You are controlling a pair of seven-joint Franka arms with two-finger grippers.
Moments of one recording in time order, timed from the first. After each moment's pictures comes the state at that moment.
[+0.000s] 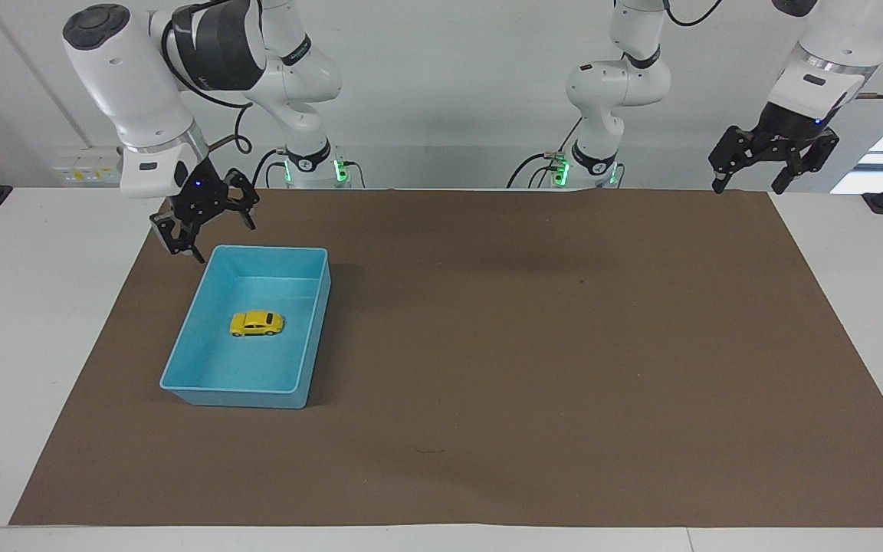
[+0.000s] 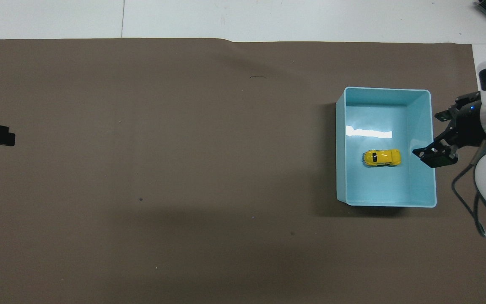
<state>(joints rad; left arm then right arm) 0.02 -0.07 -0.06 -1.55 -0.01 1.55 0.04 0.02 -0.01 -0.01 -1.71 0.06 1.77 -0.74</state>
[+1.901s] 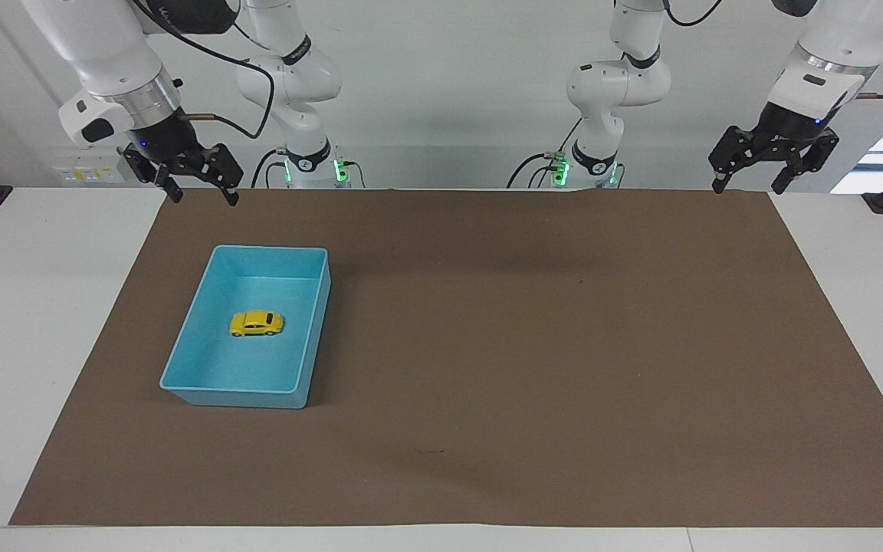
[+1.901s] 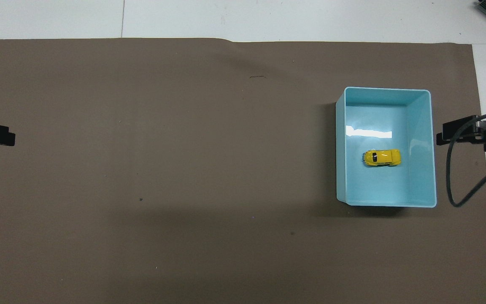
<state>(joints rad) 0.02 -0.07 -0.06 -1.55 -0.01 1.55 0.04 0.04 -0.02 -0.07 -1.56 0.04 1.52 0.11</state>
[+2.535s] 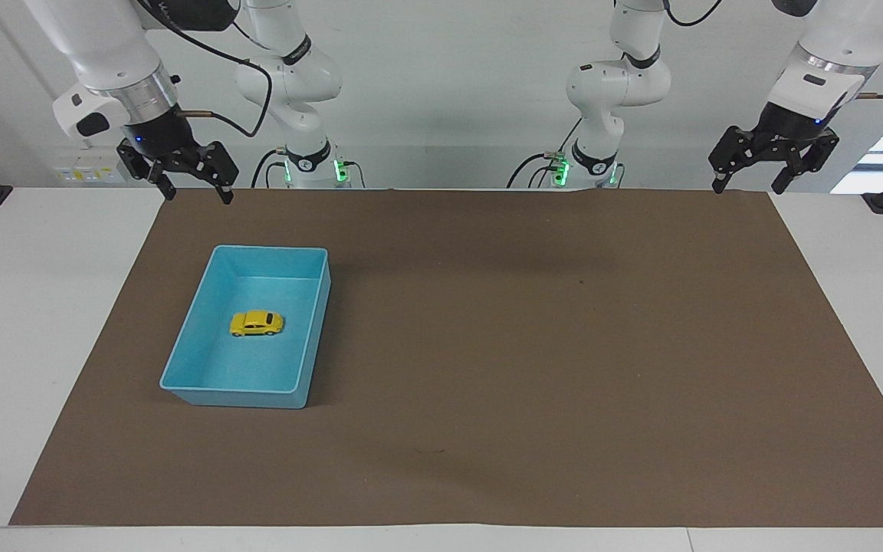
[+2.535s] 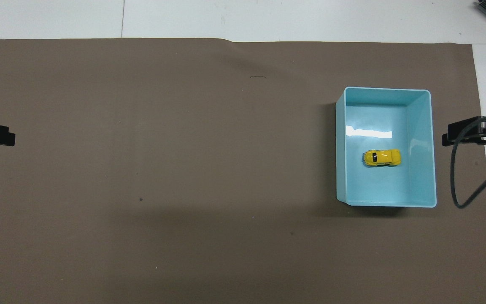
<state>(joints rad) 0.02 -0.07 -0.06 -1.55 -0.01 1.55 0.04 0.04 -0.02 -0.07 -1.55 0.03 1.52 0.11</state>
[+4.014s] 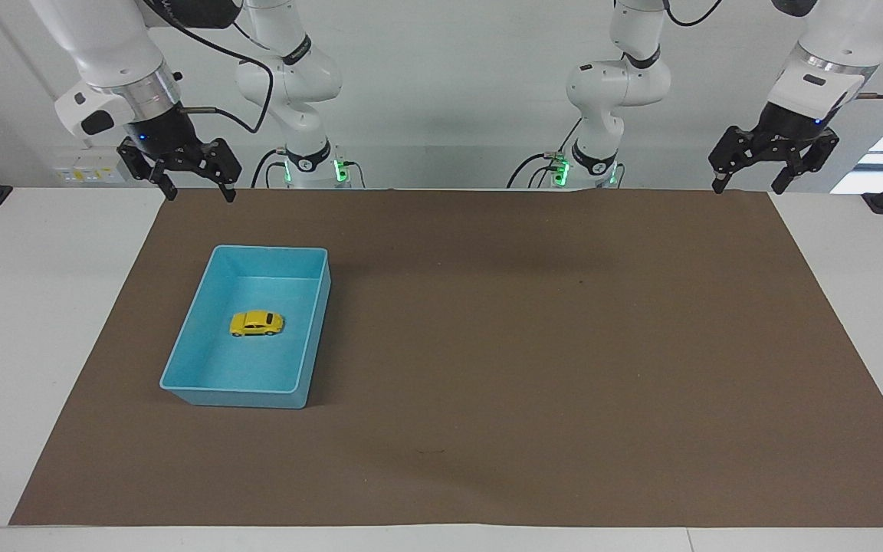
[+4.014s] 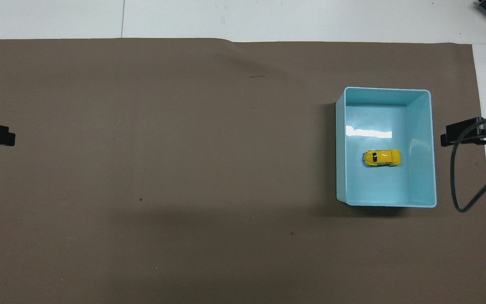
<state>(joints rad) 0.02 -0.07 -0.06 -1.55 -0.01 1.55 0.04 0.05 -0.02 -0.07 -1.54 0.03 1.52 0.06</state>
